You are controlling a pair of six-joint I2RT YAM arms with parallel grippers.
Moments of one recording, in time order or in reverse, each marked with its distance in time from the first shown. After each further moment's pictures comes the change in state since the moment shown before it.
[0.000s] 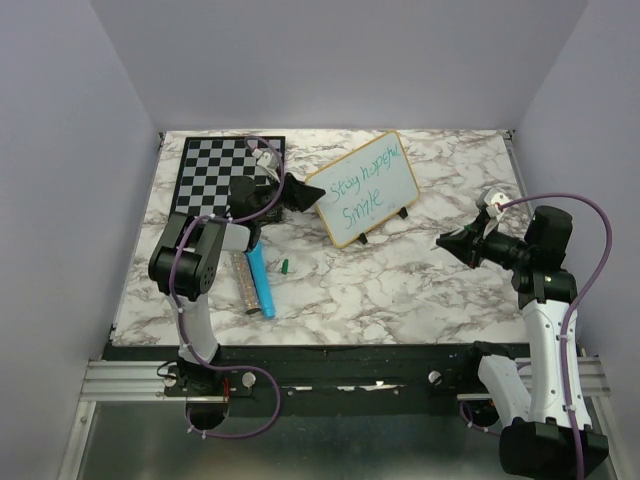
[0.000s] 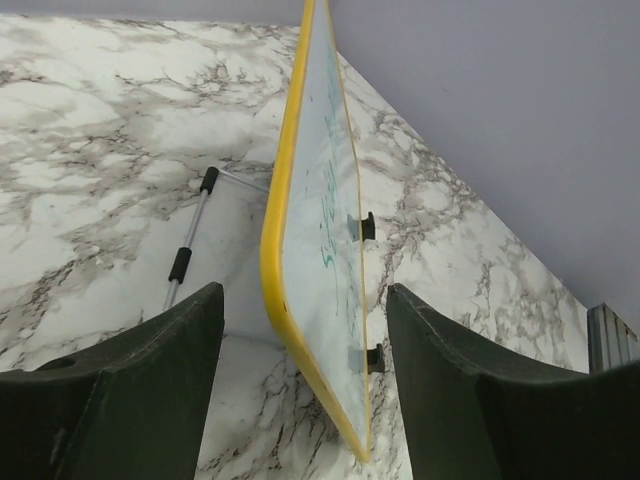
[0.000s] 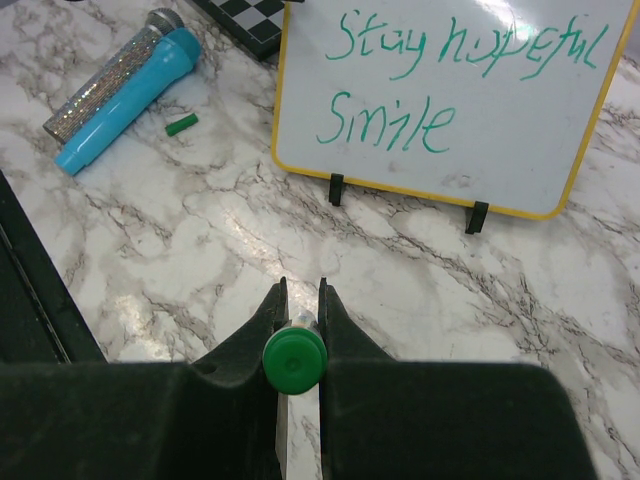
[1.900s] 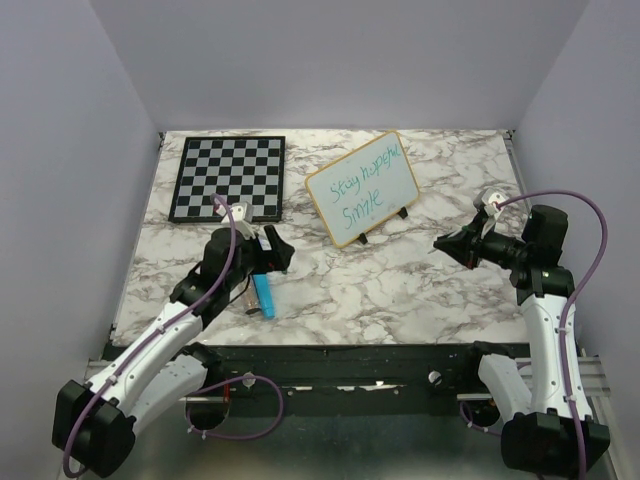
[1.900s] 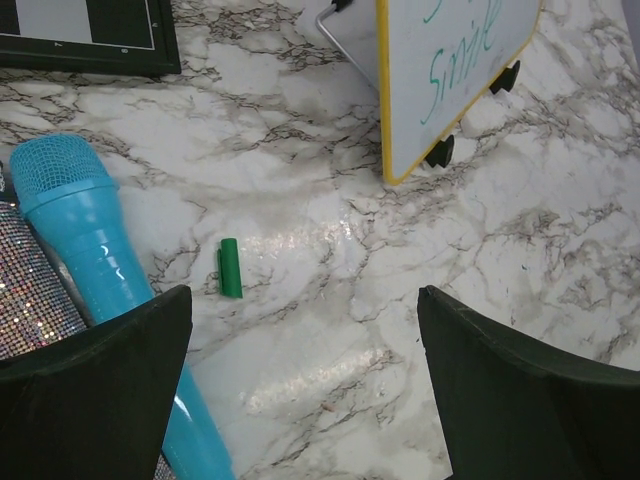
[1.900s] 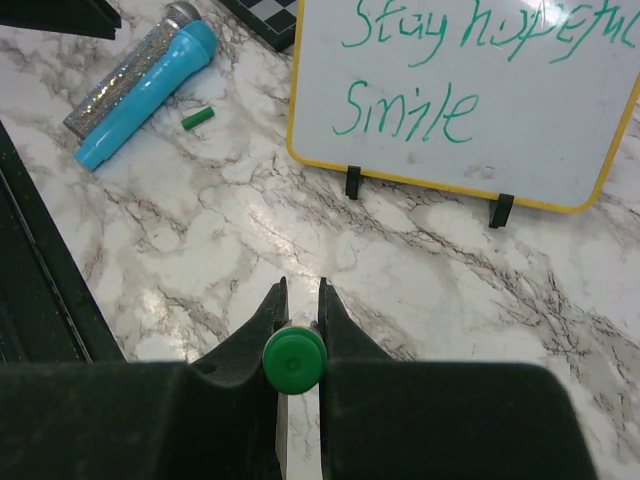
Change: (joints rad) left arm -0.230 -1.114 -0.375 -1.238 -0.702 0.061; right arm 0.000 0.035 -0.015 -0.003 -0.028 -0.010
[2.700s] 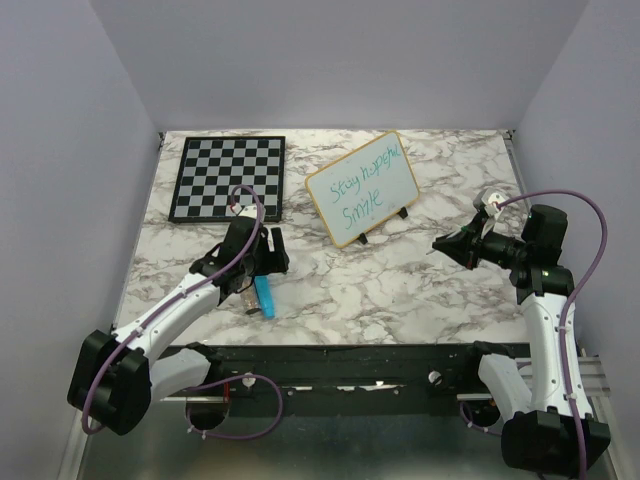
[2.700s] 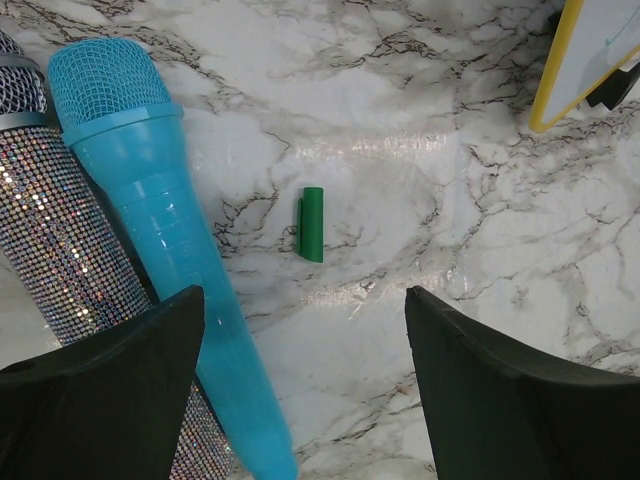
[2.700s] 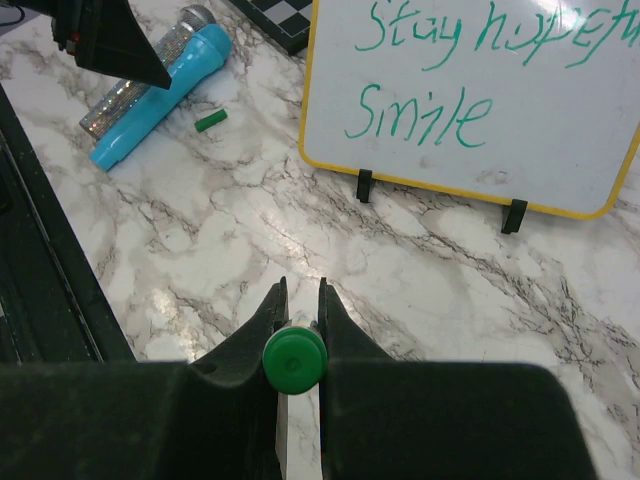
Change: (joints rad) left arm 0.014 0.260 0.092 -0.142 -0.060 0.039; right arm 0.000 0.007 0.000 -0.002 -0.031 0.000
